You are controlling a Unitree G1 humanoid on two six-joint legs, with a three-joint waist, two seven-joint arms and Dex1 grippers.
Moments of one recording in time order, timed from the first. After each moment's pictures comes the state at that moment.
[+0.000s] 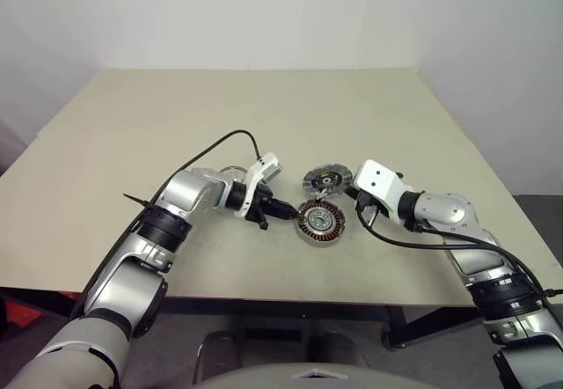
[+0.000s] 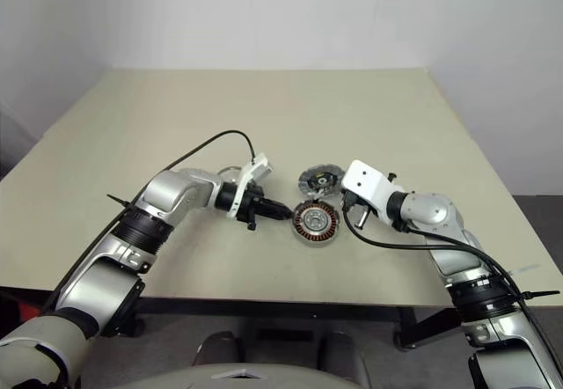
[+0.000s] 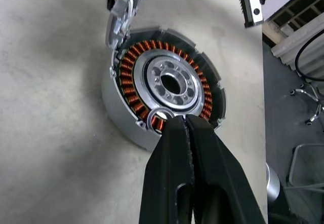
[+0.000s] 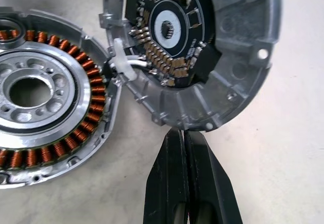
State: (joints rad) left arm -0.74 0.35 -0.36 0.30 -0.40 0.92 -1.12; right arm -0.30 -0.67 0.16 0.01 -0.04 0.19 0.80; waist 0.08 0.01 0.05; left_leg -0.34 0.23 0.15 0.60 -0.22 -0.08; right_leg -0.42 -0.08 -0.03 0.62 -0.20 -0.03
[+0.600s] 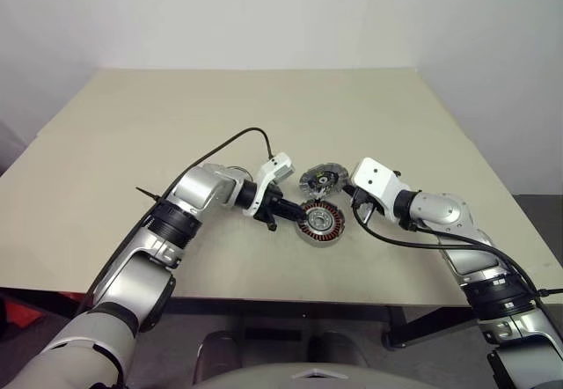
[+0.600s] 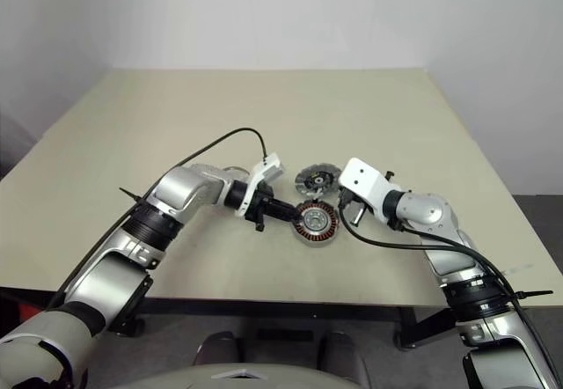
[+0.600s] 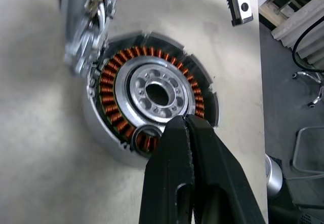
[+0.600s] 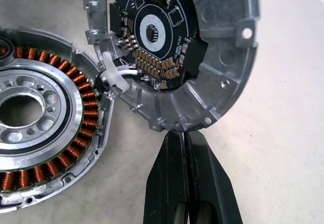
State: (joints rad) left arm -0.79 0.31 -0.40 0.30 -0.35 0.92 -1.13; right arm -0.30 -0.64 0.16 -0.02 -0.05 0.21 0.76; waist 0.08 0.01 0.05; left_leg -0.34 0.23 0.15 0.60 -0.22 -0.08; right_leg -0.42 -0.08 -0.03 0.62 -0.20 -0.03
